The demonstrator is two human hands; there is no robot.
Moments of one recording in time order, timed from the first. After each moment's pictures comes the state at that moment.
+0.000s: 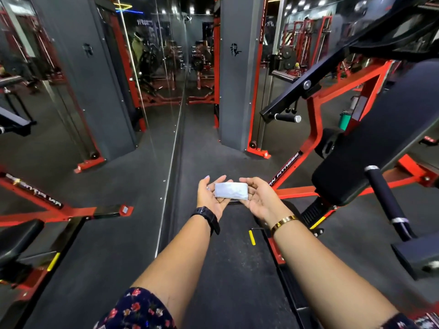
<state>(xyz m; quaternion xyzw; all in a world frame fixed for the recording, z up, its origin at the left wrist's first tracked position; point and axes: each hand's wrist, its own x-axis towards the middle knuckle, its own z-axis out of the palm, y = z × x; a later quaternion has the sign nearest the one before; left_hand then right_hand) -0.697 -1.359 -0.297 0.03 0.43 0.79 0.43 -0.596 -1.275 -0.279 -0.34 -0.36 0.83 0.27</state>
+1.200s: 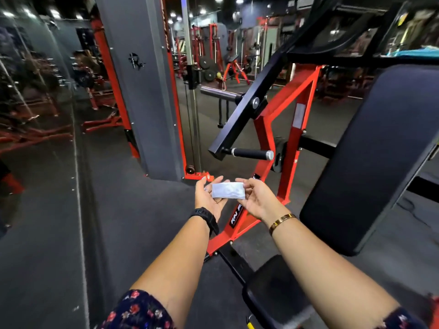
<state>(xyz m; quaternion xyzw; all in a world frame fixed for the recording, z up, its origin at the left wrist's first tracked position) -0.976 -0.882 -0.277 0.12 0.40 0.69 0.60 -0.855 -0.862 -0.256 -0.38 -0.25 0.76 0.47</state>
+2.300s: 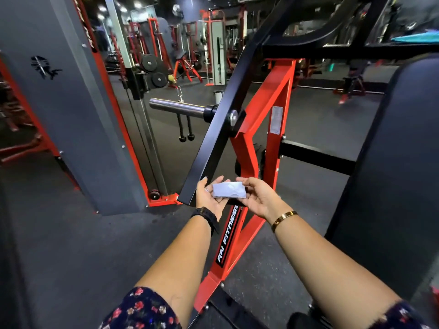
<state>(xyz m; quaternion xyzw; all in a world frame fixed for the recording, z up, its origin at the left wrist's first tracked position) -1.012 -0.532 -0.293 0.16 0.39 0.59 0.69 -0.884 -0.537 -0.275 -0.39 -0.19 0.72 0.55</state>
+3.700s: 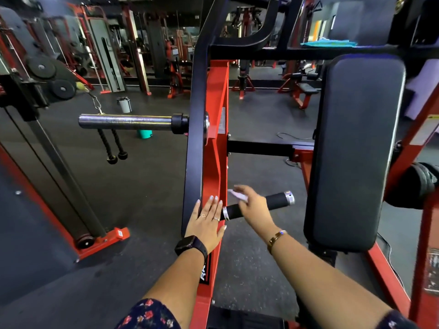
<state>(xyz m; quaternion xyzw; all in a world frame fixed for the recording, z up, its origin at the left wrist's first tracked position) -1.113 -0.426 -0.388 0.93 0.34 0.10 -0.13 -0.968 -0.501 -0.330 -0.71 -0.50 0.12 0.48</state>
